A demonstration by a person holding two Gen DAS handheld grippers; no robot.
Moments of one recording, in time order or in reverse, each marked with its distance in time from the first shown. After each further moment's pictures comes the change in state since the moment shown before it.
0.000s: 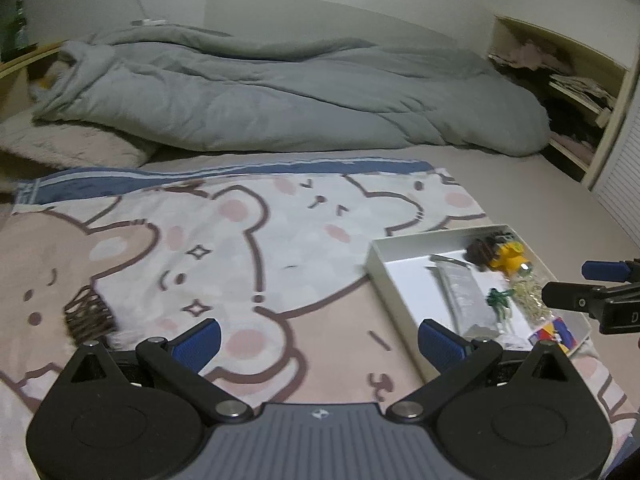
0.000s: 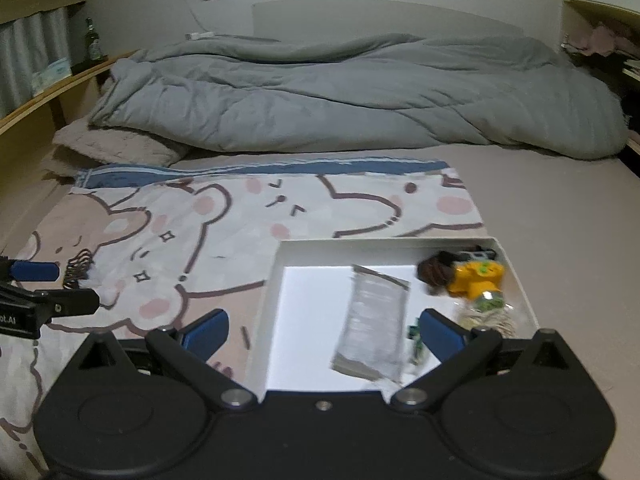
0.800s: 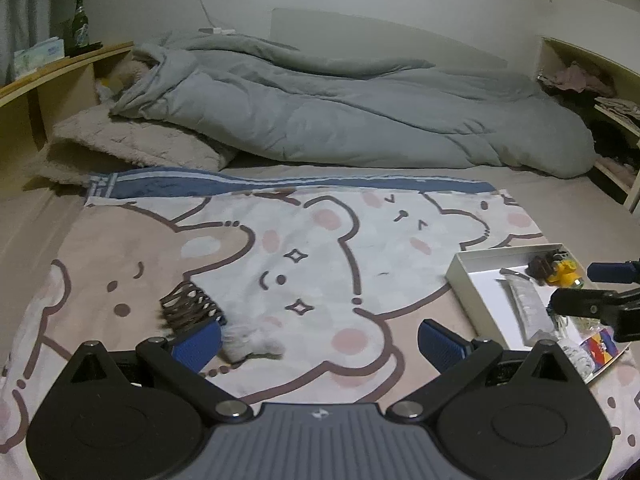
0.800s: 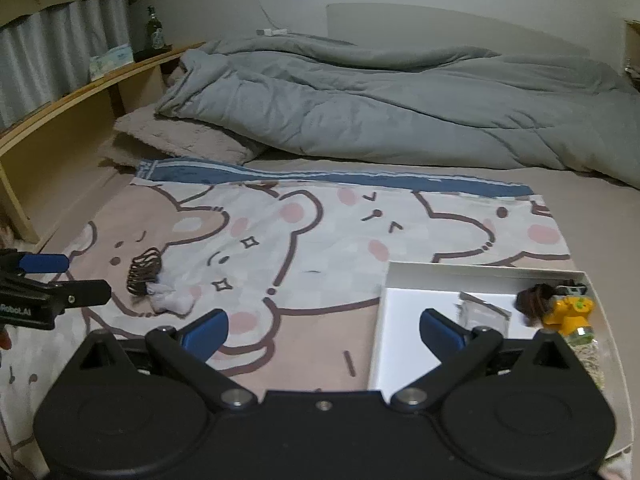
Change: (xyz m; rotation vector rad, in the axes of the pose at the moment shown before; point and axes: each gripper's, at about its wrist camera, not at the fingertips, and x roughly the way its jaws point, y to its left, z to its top) left arm -0.040 0.076 -0.008 -0.045 -0.041 0.132; right arm 0.016 0.083 0.015 -0.077 -0.015 0.149
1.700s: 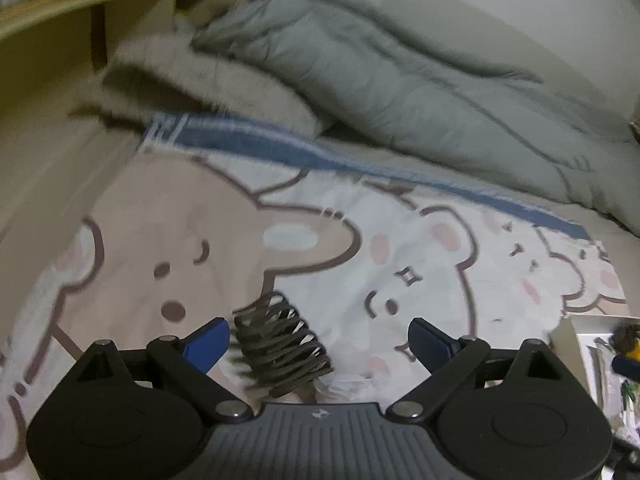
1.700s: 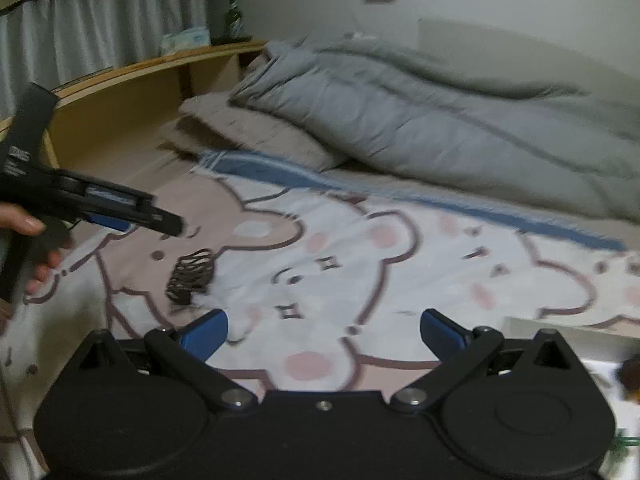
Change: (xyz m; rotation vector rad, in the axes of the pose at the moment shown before) left arm 0.103 0.107 0.034 -0.239 0.105 0.128; right arm 0.092 0.068 0.006 -0.145 -0.046 0.171
